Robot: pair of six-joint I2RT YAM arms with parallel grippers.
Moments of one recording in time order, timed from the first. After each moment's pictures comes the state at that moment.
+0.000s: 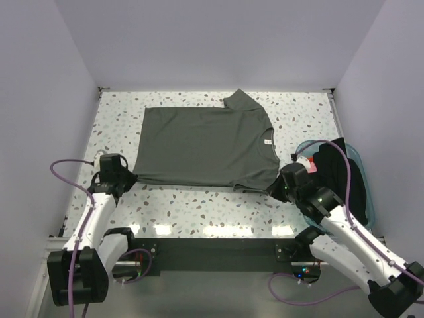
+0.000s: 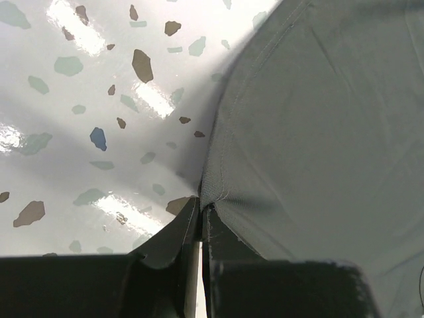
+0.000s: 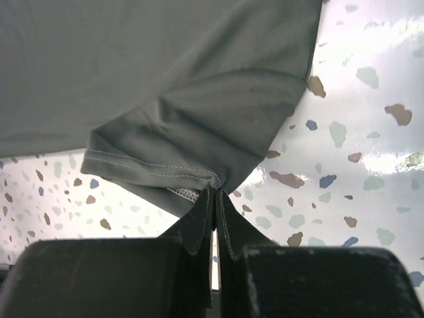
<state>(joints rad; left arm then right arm) 0.09 0.91 0.48 -0.40 -0.08 -0.83 0.57 0.72 0.56 -0.67 0.19 0.87</state>
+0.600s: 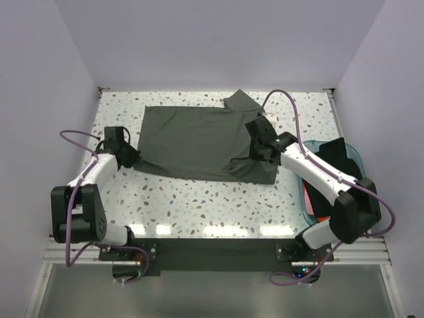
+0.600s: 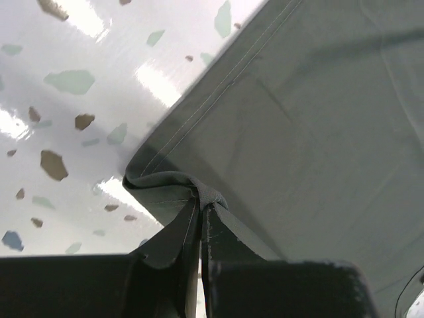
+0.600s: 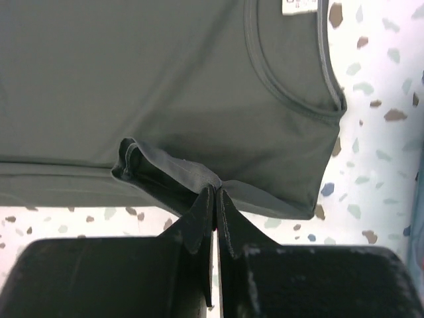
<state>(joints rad) 0.09 1.40 0.79 -0.32 -0.03 -0.80 0.57 1.44 1.14 -0.68 0.35 0.61</state>
